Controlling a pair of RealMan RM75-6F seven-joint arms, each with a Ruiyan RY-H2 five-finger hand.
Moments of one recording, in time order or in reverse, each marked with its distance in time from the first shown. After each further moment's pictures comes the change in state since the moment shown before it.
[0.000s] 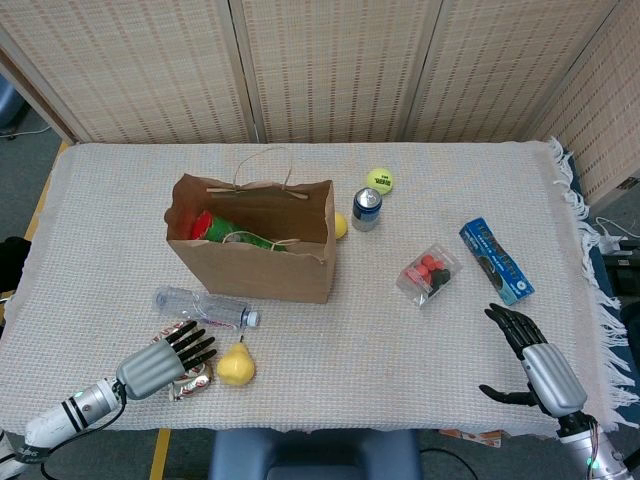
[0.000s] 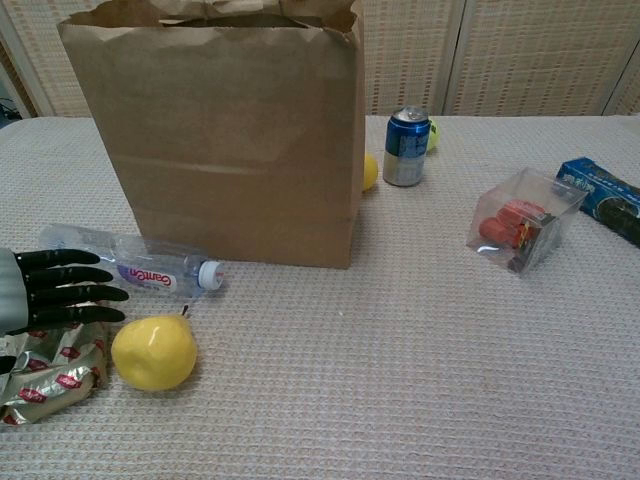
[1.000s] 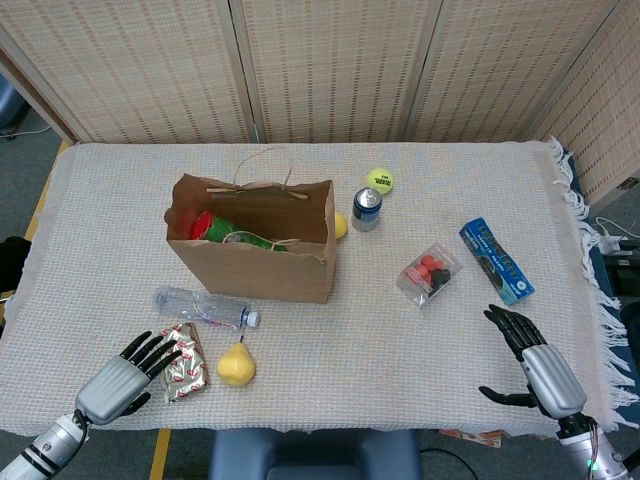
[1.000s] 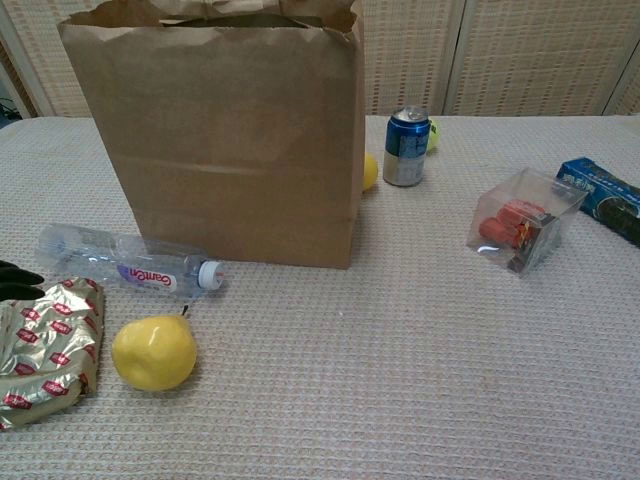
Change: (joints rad) left arm 0.190 0.107 0.016 -0.215 -0.172 0.111 -0.051; right arm -0.002 -0.004 -0.004 0.007 -0.010 0.009 -0.003
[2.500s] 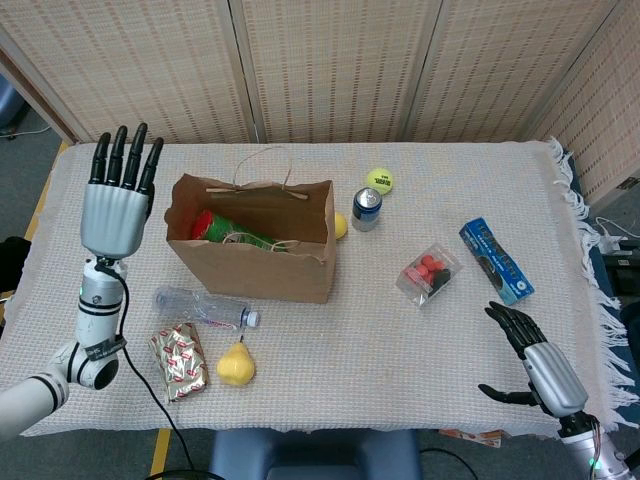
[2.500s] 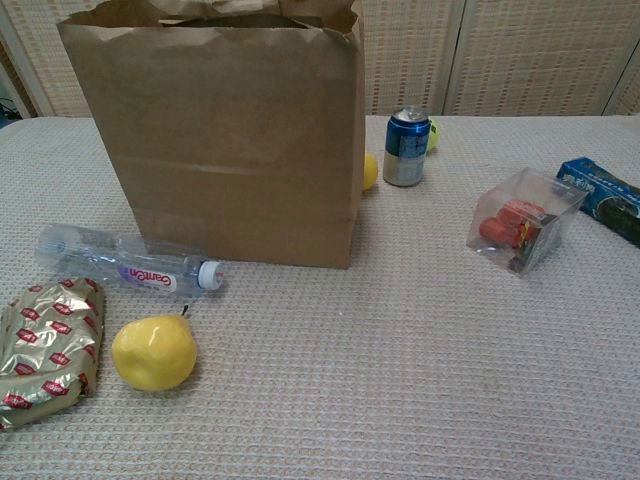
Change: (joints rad) left arm -0.388 -0.245 -0.553 0.253 -0.392 0.269 0.337; right arm 0.004 0.004 0.002 0.005 -0.013 0.019 0.044
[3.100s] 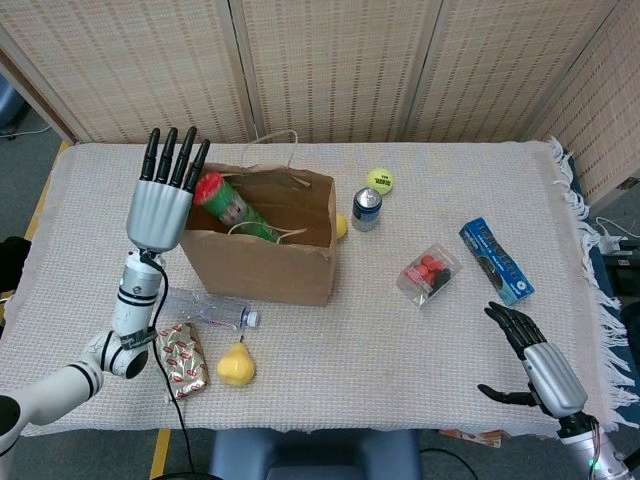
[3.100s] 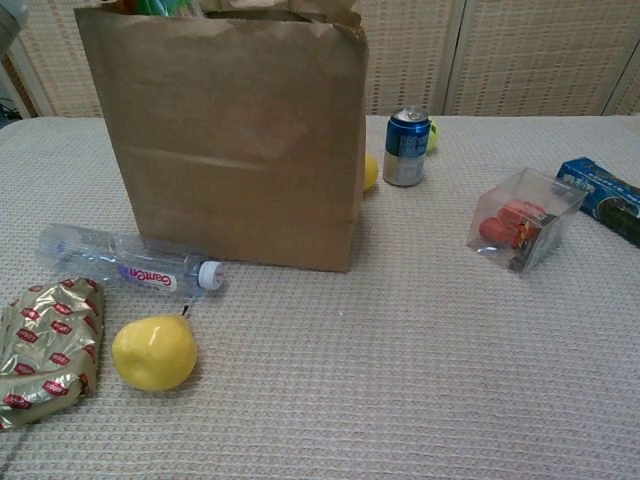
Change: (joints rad) left arm -0.113 -0.147 -0.010 0.140 -0.005 -0.091 0.022; right arm -0.001 -0.004 0.001 0.001 -0.002 0.006 0.004
